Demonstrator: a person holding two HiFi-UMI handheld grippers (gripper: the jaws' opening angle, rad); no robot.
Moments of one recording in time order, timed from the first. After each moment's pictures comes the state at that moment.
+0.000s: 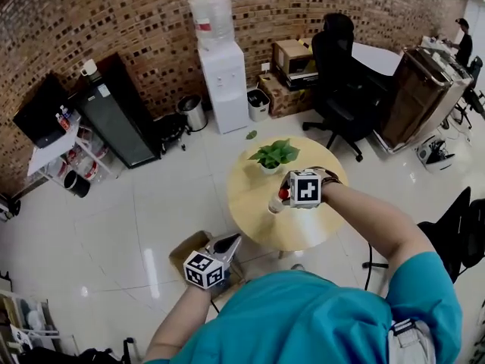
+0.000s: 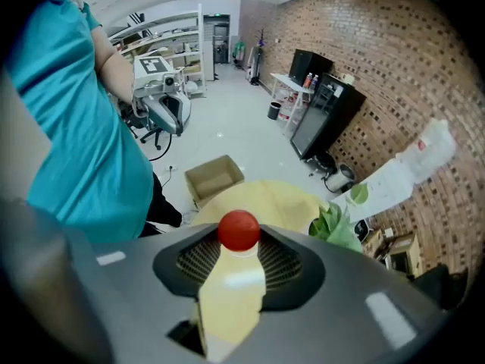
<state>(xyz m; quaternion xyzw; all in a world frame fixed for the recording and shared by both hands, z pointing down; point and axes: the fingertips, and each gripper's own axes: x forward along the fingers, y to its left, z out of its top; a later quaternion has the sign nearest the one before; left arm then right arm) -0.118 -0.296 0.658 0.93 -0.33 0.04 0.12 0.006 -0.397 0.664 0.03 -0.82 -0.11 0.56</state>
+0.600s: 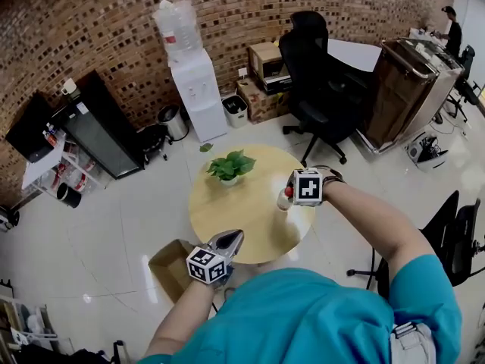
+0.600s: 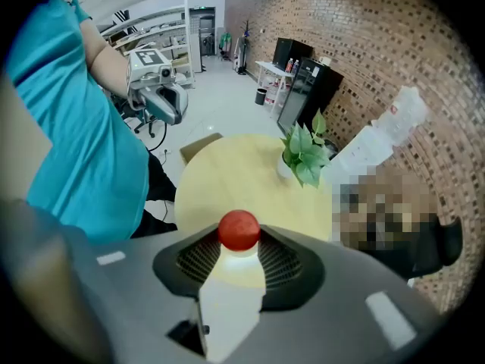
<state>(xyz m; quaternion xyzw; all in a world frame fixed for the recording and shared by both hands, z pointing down) 0.074 -0.357 0.700 0.94 -0.32 0.04 0.12 0.230 -0.476 0.683 0.13 -0.78 -0.16 0.59</state>
